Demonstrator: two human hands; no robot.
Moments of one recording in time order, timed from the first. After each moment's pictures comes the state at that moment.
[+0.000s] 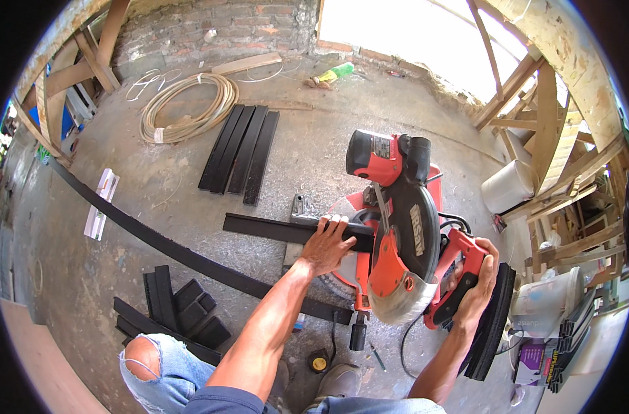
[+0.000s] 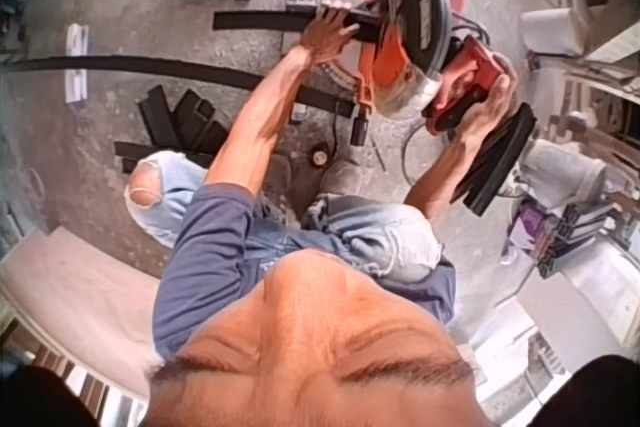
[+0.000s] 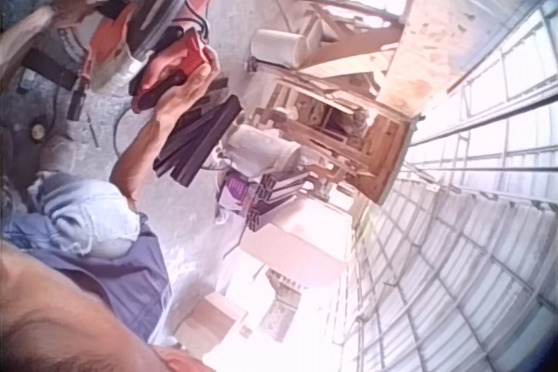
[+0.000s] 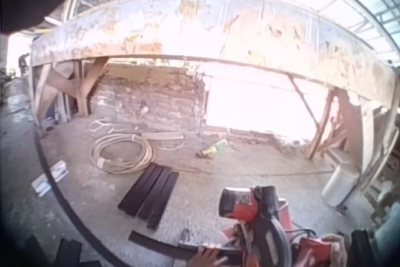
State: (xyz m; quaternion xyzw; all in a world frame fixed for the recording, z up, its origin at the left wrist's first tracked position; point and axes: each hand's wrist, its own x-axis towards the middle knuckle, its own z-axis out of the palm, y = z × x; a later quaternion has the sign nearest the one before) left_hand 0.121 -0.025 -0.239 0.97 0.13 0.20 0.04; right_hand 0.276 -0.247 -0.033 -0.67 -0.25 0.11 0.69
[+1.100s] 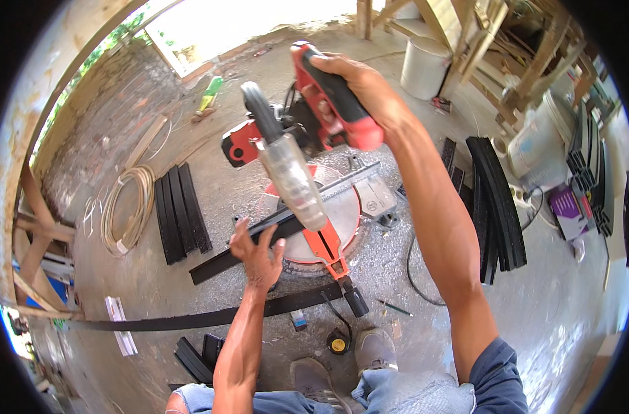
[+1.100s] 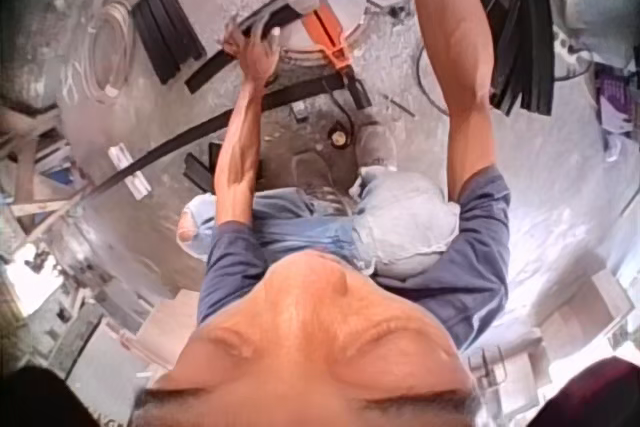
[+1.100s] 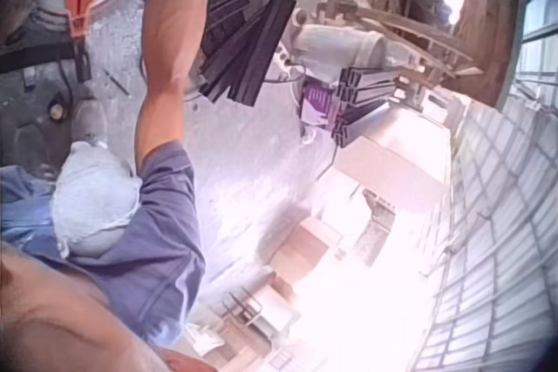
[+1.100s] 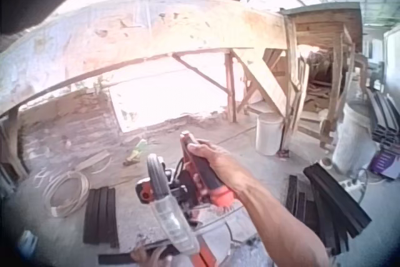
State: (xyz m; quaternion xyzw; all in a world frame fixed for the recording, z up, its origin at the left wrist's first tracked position) left_hand 0.091 -0.036 -0.217 0.94 0.19 0.27 0.06; right_hand 0.387 -0.165 0.038 -0.51 -0.28 0.35 0.73
